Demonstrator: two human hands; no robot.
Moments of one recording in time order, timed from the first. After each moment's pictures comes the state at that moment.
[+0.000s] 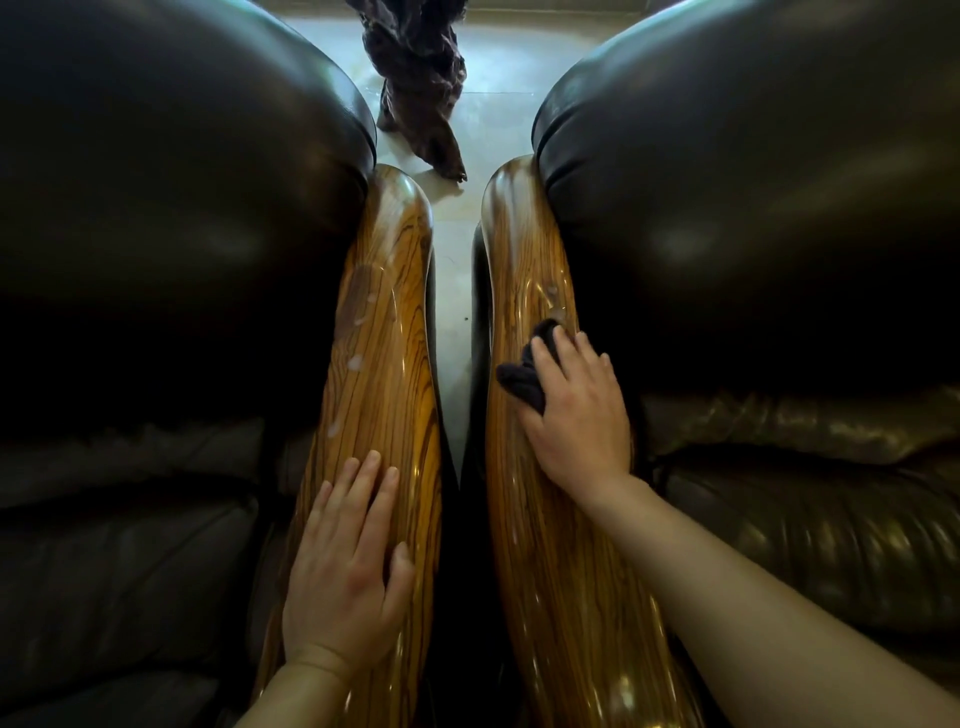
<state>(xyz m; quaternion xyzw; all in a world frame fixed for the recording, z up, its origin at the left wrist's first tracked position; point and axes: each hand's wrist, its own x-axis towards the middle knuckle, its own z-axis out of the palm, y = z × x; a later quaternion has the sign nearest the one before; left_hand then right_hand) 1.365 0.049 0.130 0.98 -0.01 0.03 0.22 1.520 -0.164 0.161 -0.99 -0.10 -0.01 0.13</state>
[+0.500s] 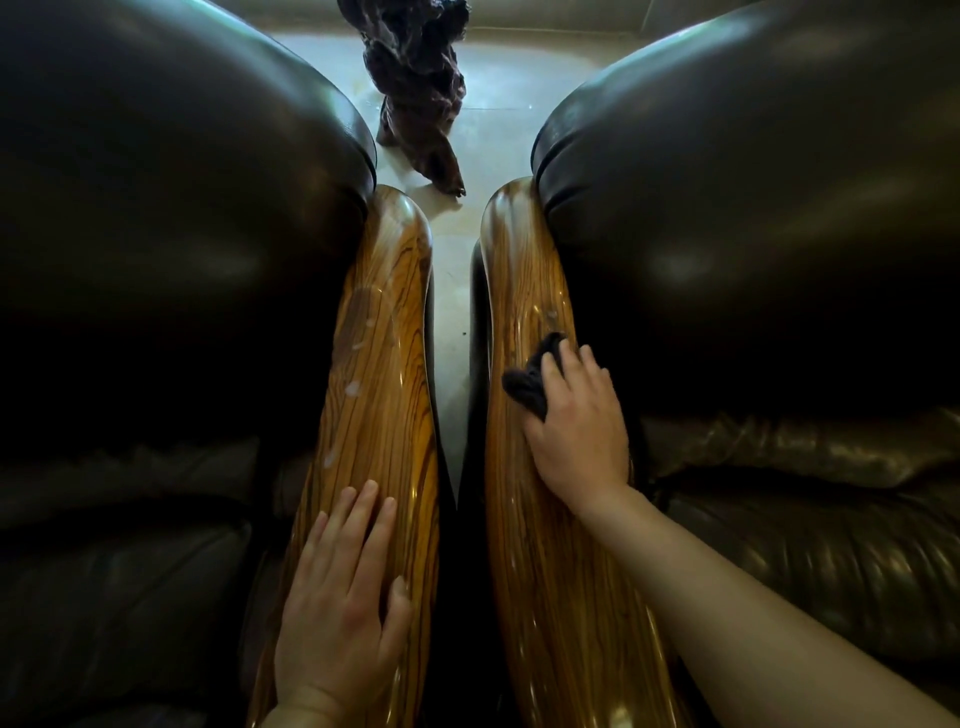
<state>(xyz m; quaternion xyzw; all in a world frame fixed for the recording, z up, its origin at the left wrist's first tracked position) 1.367 0.053 0.130 0.97 -0.02 0.02 0.23 1.537 -0.160 0.162 -0.99 -0.07 -0.01 0.13</state>
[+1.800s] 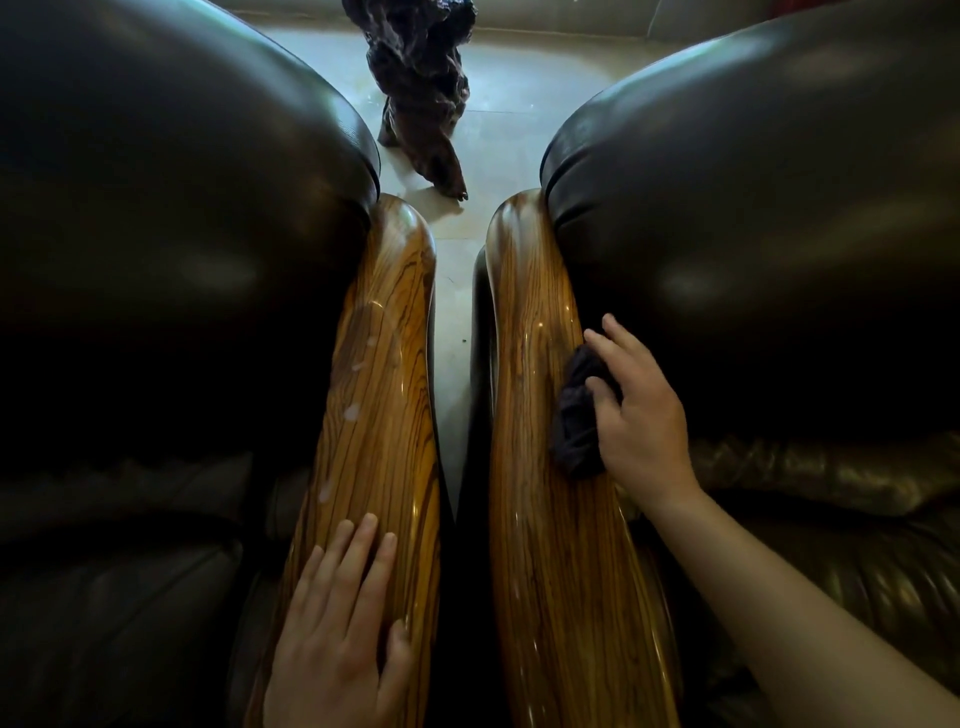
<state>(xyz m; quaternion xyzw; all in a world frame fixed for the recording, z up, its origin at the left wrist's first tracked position) 1.371 0.056 0.123 0.97 -0.04 0.07 0.23 1.566 -0.188 0.199 -0.91 -0.05 -0.05 0.40</state>
